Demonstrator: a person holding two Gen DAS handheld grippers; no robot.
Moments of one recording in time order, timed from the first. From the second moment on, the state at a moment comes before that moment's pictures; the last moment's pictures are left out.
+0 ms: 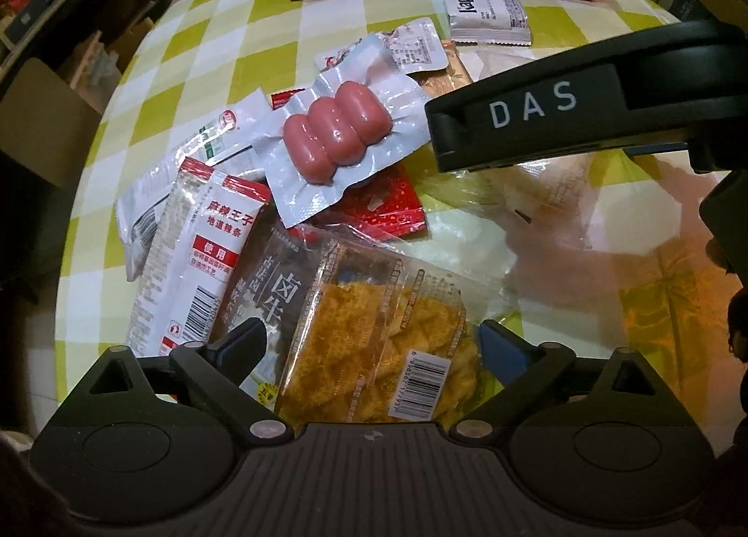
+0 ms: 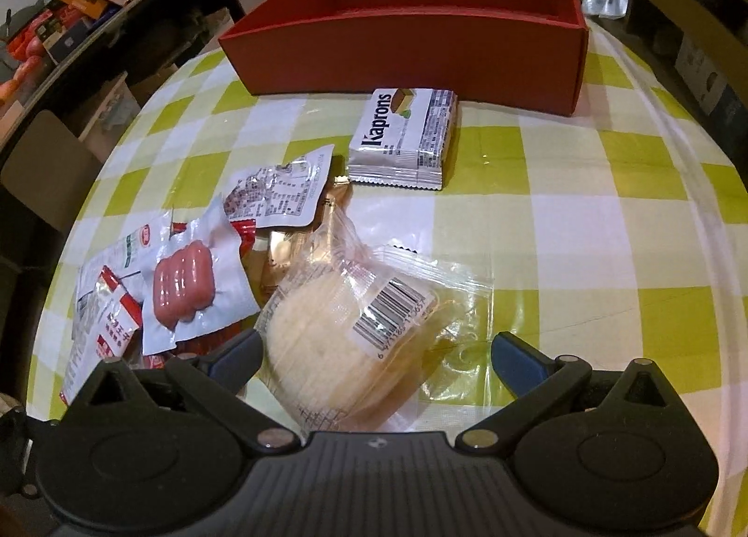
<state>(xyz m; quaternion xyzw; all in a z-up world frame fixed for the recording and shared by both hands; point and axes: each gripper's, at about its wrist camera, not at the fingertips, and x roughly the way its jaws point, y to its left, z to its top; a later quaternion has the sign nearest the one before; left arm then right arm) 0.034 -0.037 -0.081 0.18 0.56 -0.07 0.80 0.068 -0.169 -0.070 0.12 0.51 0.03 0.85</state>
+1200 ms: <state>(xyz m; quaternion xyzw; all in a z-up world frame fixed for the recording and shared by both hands) 0.036 -0.036 -0.065 0.14 0.58 -0.09 0.80 0.046 -0.195 -0.040 0.12 0.49 0.09 0.86</state>
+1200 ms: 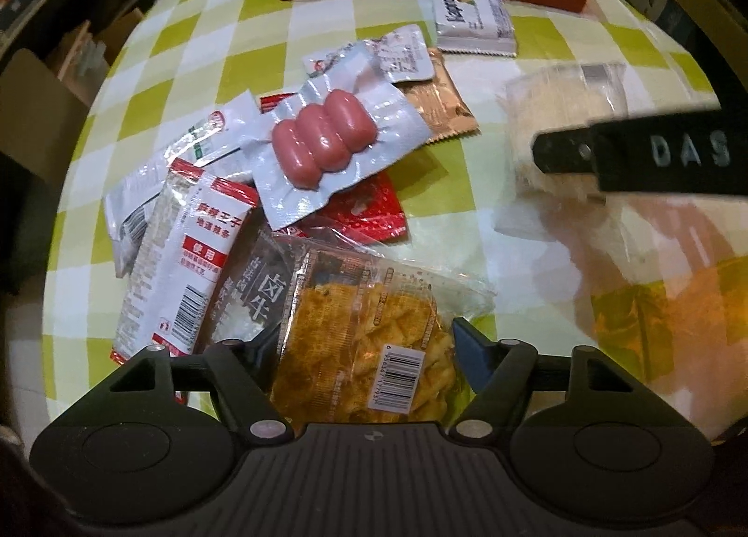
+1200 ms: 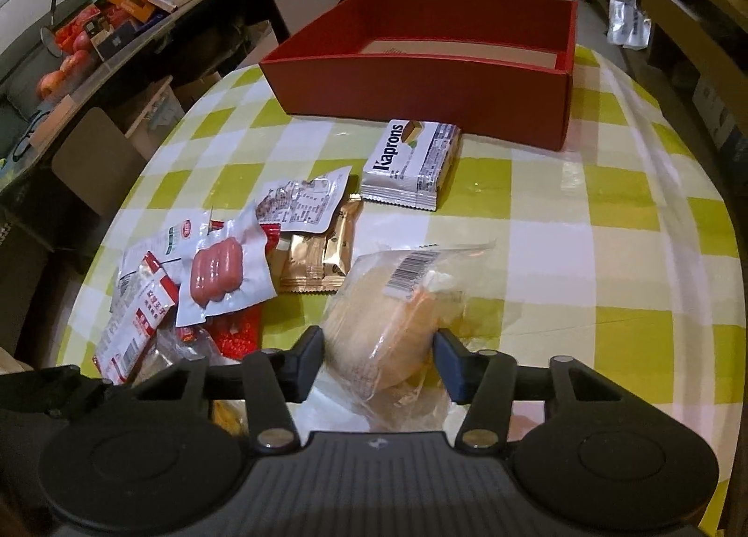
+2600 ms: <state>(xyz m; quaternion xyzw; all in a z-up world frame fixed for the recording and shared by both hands) 0.058 -0.036 -0.022 0.06 0.56 -0.12 0.82 0.057 -0.226 -0.040 0.16 0.50 0.02 0.85</state>
